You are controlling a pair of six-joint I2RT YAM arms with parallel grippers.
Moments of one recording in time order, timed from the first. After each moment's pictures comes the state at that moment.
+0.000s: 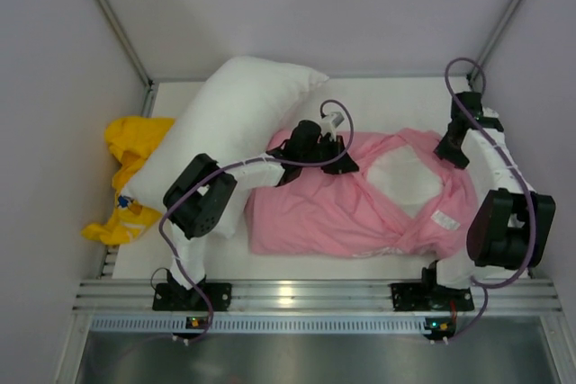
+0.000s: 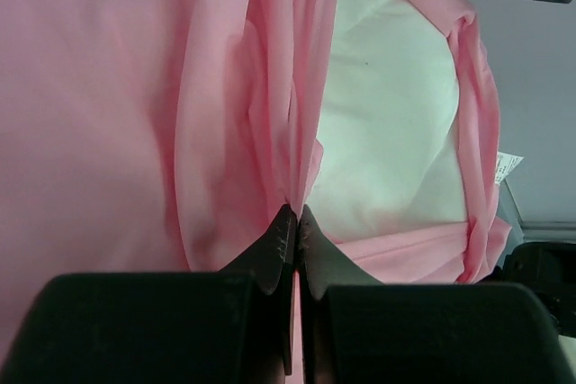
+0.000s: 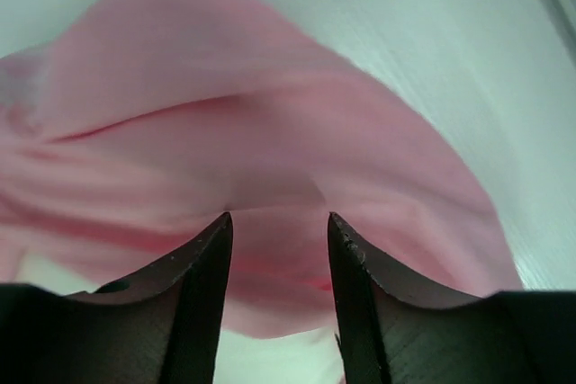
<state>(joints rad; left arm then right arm) -0.74 1.96 1.23 0.34 0.45 -0.66 -0.13 1.53 1.22 -0.81 0.34 0.53</state>
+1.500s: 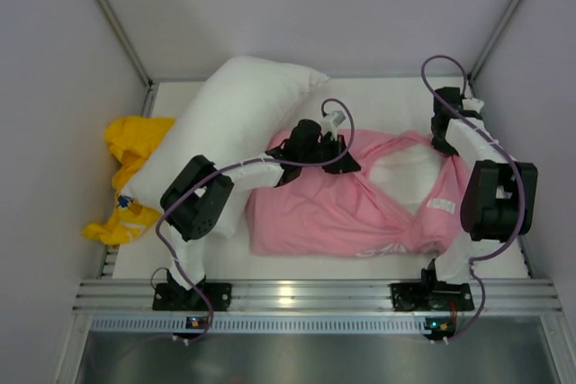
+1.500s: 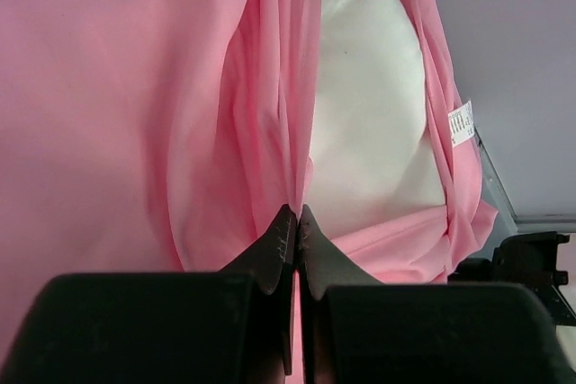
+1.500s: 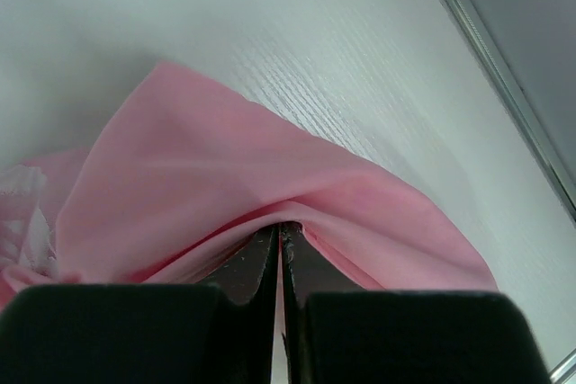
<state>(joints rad) -0.75 1.94 1.23 0.34 0.46 -0.65 -0.06 1.71 1.28 -0.64 0.54 0.45</state>
